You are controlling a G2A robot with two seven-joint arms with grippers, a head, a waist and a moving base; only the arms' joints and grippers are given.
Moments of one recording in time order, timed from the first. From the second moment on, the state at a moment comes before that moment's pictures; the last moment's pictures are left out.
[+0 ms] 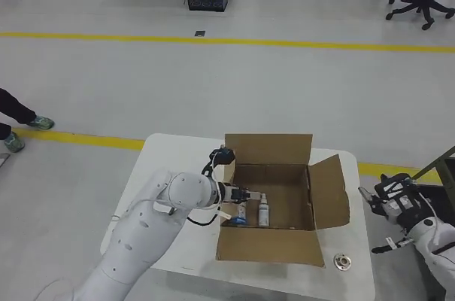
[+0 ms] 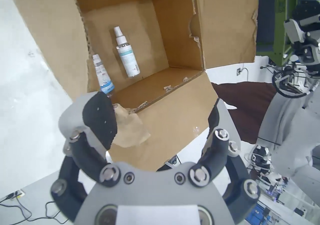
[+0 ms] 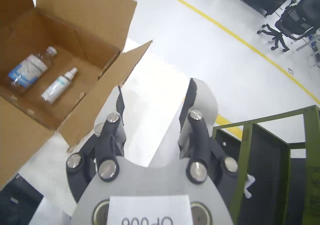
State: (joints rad) left arm 0.84 -1.32 -0.97 -1.59 0.57 0.29 -1.17; right arm -1.74 -1.00 1.95 -2.03 -1.18 -0.47 0.54
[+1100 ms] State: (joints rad) left arm 0.89 -1.30 -1.02 -1.66 0.56 0.31 -1.16; right arm -1.72 -0.97 1.78 -2.01 -1.19 -0.59 1.15
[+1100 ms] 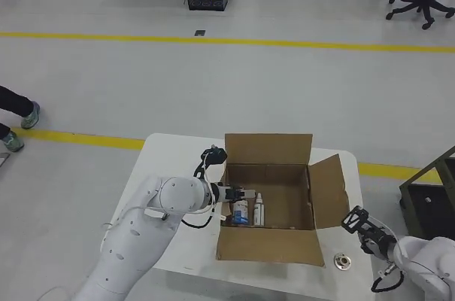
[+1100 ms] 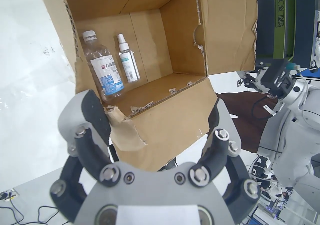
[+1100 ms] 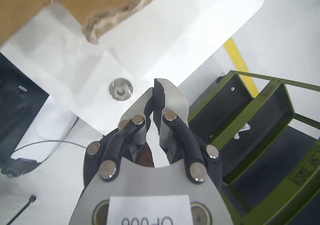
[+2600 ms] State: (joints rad) left arm 0.89 -1.30 -1.02 -1.66 0.56 0.31 -1.16; right arm -1.69 -0.95 1.60 -1.80 -1.16 -0.56 1.15
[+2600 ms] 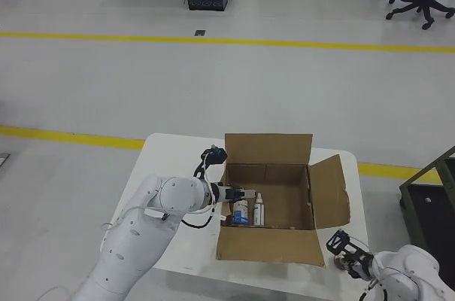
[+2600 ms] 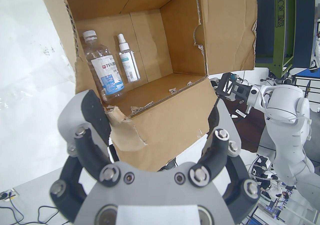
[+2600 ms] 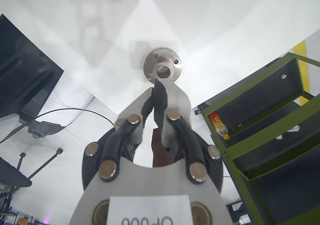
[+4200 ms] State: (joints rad) left arm 0.89 -1.30 -1.02 -1.66 0.56 0.31 -1.16; right arm -1.59 -0.95 1.47 -1.65 -1.23 -0.50 1.05
